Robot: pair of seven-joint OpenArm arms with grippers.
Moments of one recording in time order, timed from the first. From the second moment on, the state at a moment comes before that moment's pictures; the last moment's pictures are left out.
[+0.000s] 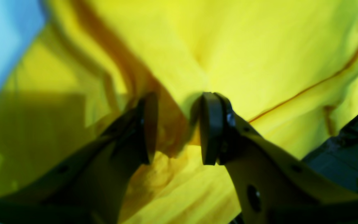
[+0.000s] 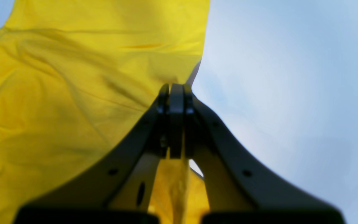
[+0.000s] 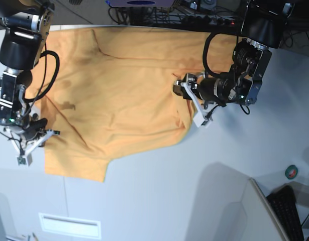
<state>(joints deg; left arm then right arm) -2.0 -19.3 16.0 73.5 -43.4 -15.8 54.6 11.6 8.0 19.9 62.9 0.9 19.4 -34.3</state>
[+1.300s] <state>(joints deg) -11.6 -30.6 16.2 80.1 -43.4 -15.9 57.0 13.5 9.3 19.6 62.9 0.9 19.4 -34.3</state>
